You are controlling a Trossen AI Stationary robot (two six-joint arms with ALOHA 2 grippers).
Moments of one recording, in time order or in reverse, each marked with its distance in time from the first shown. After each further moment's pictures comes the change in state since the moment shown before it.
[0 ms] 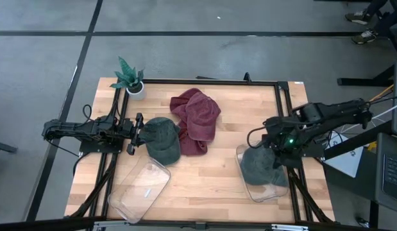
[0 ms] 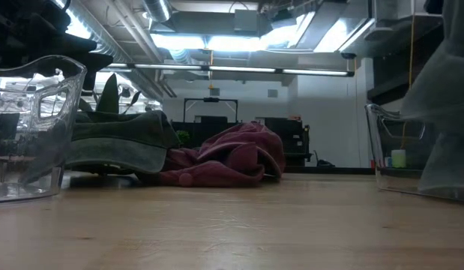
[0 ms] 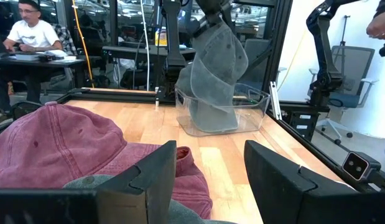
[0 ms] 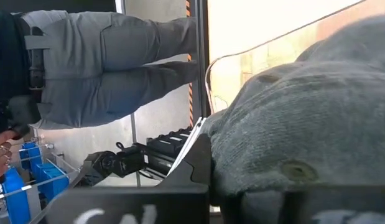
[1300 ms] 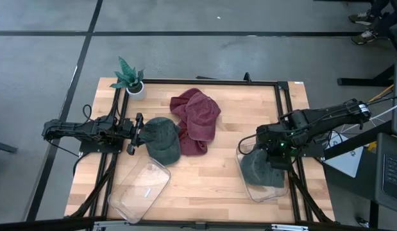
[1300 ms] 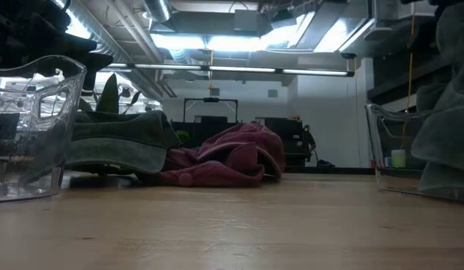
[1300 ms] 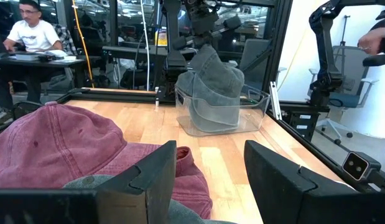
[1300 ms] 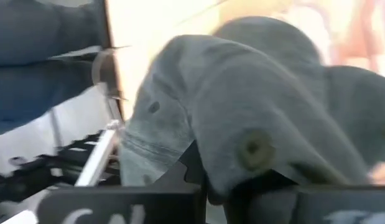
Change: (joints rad) left arm 0.000 0.000 0.000 0.000 0.000 0.000; right arm -0.001 0.050 -0.125 -0.044 0.265 -0.127
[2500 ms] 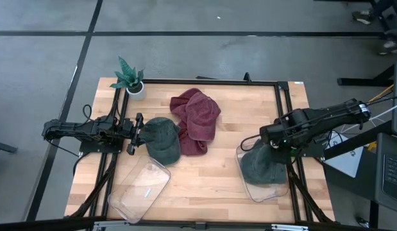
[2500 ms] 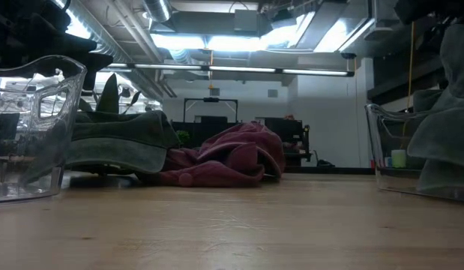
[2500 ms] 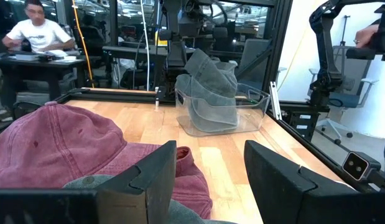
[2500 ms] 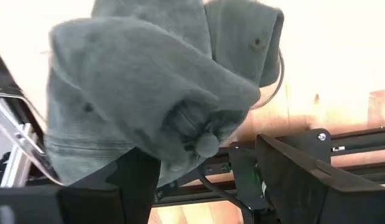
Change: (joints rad) left arm 0.000 0.000 0.000 0.000 0.000 0.000; right arm 0.000 0.011 0.038 -0.245 0.241 0.108
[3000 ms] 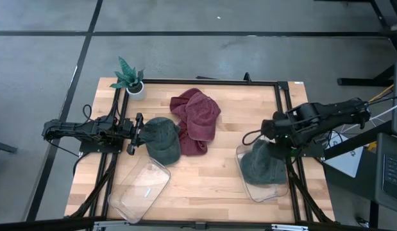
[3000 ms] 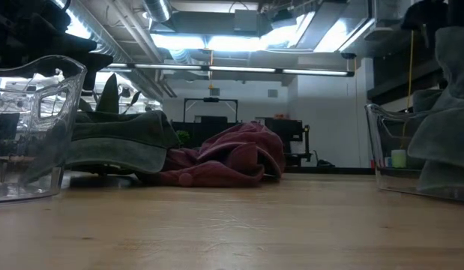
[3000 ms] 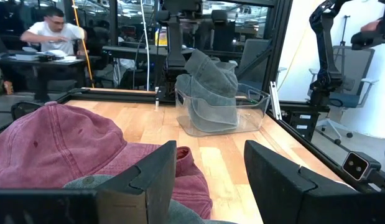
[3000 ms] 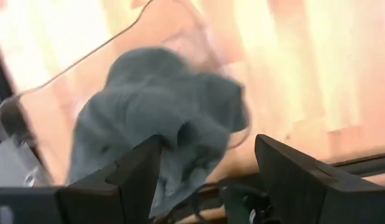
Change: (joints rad) left arm 0.000 0.000 0.000 0.000 0.000 0.000; right arm 0.000 0.000 0.150 0.007 0.151 0.026
